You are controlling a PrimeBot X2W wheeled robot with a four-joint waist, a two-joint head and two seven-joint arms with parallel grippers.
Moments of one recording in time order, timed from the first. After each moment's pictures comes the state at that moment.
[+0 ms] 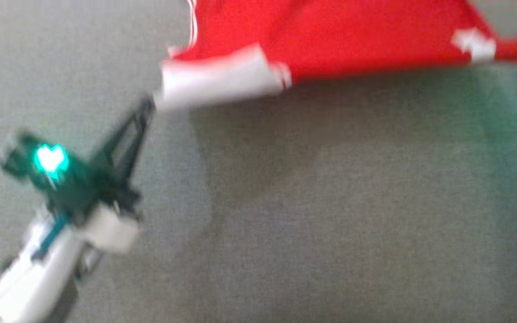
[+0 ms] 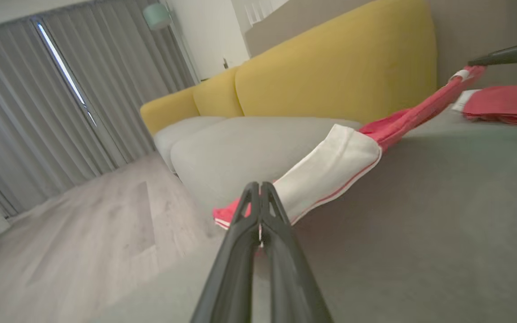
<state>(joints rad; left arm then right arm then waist) -0.48 0.53 -0.56 0.10 -0.25 -0.02 -0.26 -0.71 -0.67 0.59 0.66 0.88 0.12 -0.25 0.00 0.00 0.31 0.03</state>
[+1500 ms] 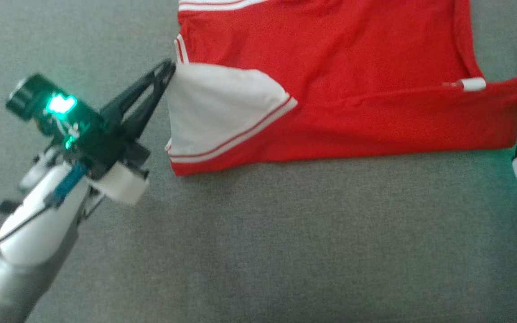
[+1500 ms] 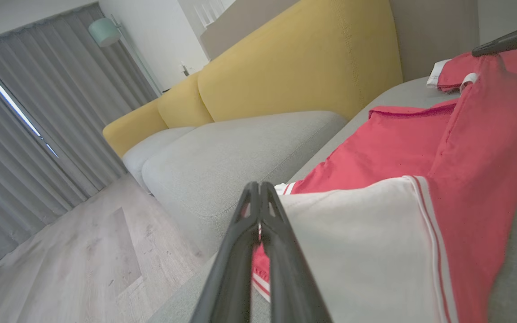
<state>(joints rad) -0.66 0.52 -0.65 0.19 -0.16 -0.09 -0.24 -0.45 -0.53 0.21 0.46 0.62 0.12 -0.13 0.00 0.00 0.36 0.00</state>
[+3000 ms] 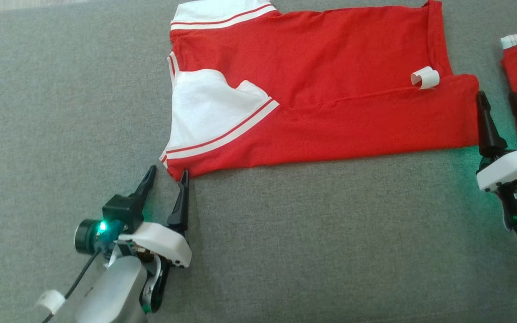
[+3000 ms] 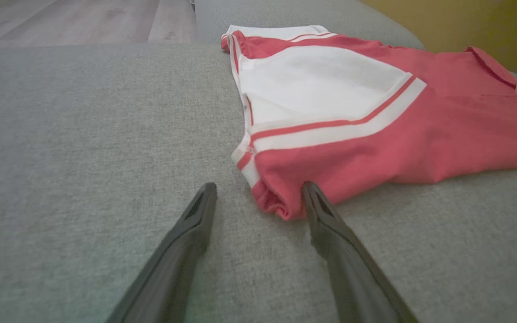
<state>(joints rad) -0.36 0.20 -0.53 0.52 -0.49 0.08 -0.18 -0.52 -0.46 0.36 0.69 0.71 0.12 -0.25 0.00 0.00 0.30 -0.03</state>
